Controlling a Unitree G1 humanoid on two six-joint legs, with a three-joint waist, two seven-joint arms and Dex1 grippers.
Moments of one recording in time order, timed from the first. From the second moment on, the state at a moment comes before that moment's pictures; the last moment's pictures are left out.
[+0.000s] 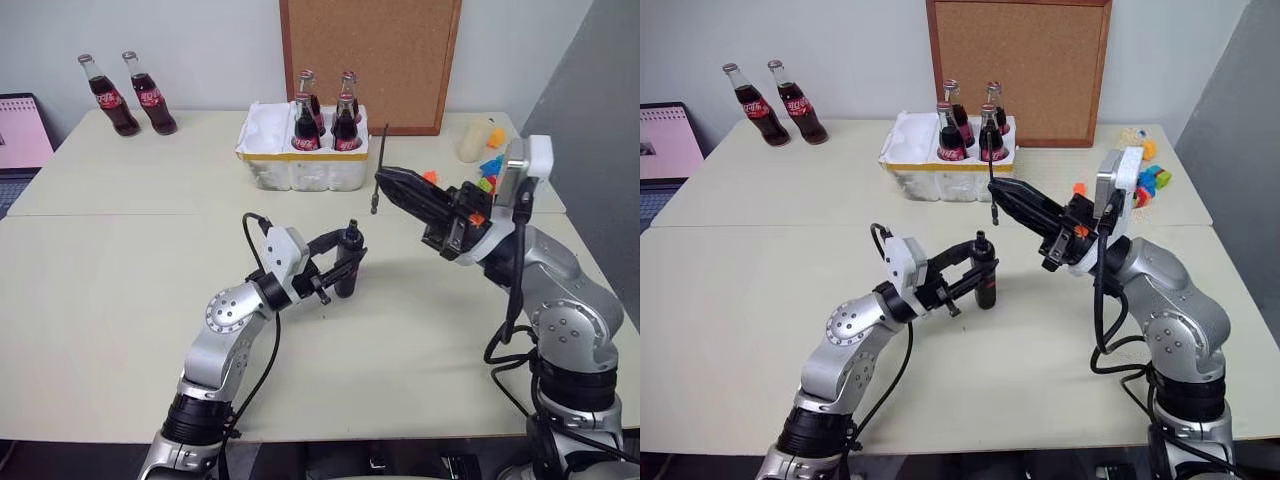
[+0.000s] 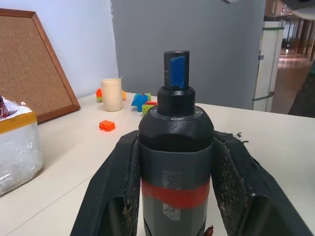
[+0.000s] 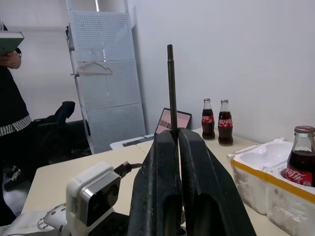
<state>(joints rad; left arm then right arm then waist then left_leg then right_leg) -0.26 0.28 -0.12 -0.20 -0.33 0.10 -0.73 -0.49 -0.35 -0.07 -0.48 0.82 0.57 0.62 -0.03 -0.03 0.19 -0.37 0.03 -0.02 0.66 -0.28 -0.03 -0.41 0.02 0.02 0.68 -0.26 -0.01</state>
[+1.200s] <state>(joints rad) -0.27 0.29 -0.12 -0.19 -0.34 0.10 -0.76 -0.54 -0.31 0.02 -0.35 0.73 0.49 0.73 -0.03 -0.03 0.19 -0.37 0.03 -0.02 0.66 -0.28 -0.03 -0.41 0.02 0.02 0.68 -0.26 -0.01</state>
